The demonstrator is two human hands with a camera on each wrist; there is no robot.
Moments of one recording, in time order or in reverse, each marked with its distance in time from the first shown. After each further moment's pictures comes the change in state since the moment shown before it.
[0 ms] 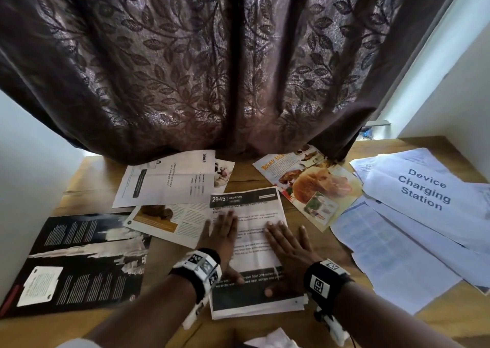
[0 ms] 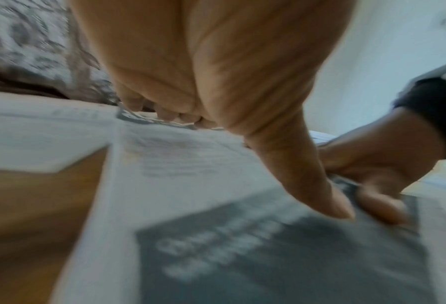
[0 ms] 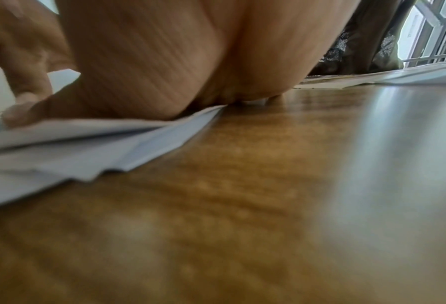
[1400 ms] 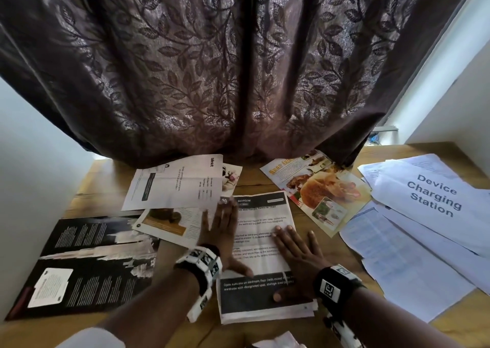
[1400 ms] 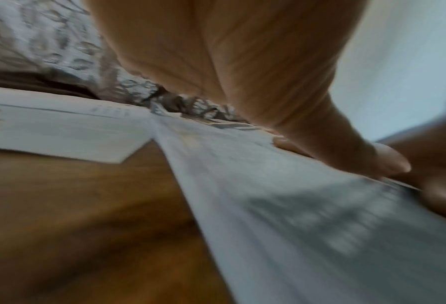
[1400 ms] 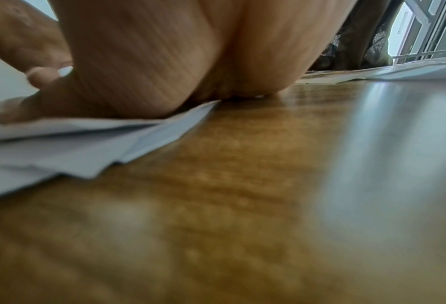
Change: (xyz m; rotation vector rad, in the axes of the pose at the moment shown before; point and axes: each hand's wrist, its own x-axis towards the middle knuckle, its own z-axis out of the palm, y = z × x) left_hand 0.005 -0.028 -0.002 -0.112 0.137 -0.007; right_hand 0.002 0.001 0.001 0.004 0.003 0.005
